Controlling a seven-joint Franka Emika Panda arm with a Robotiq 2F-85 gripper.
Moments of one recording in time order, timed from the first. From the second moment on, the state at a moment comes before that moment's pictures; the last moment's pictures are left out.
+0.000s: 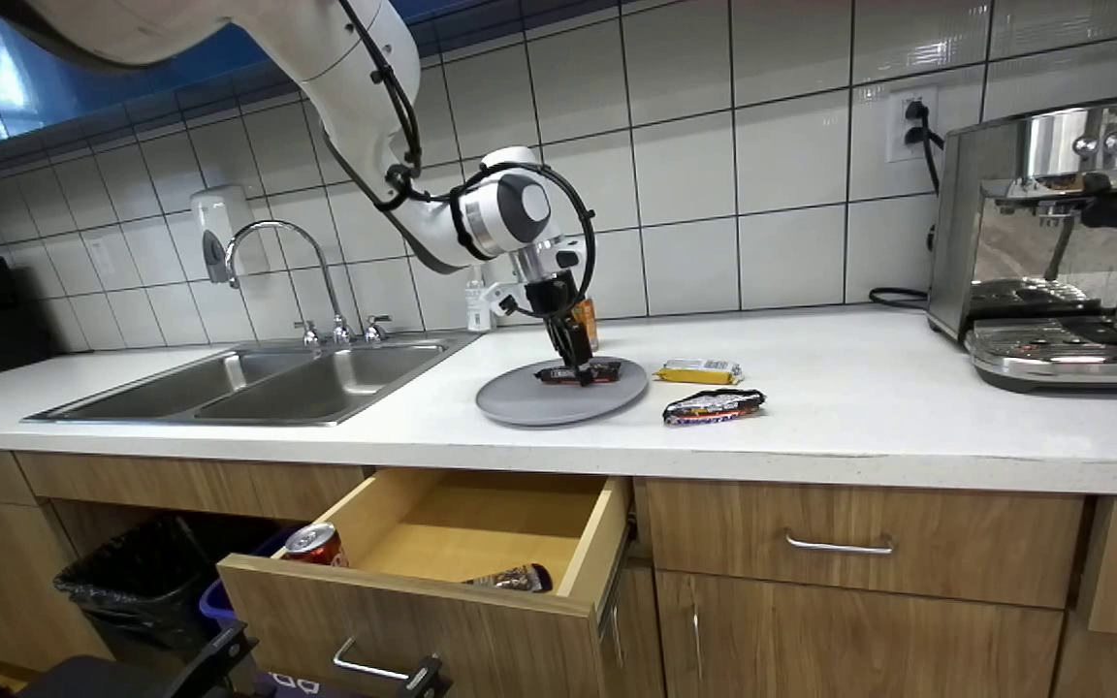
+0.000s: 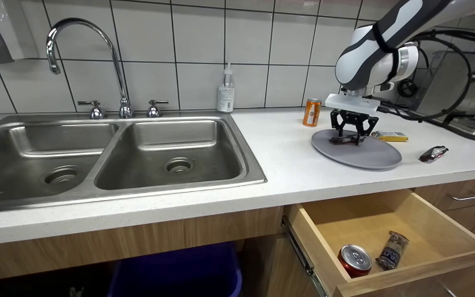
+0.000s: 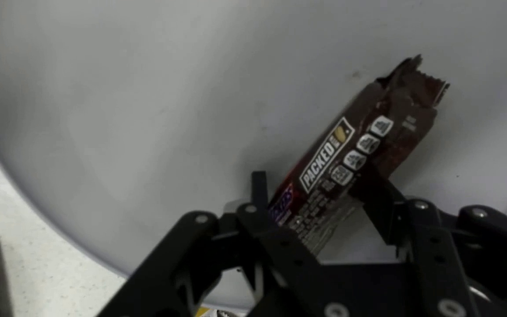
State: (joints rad) arm 0.08 0.77 -0.20 -1.56 -0.06 2.39 0.85
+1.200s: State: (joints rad) arm 0.09 0.59 -0.21 -1.77 -0.07 2.47 0.85
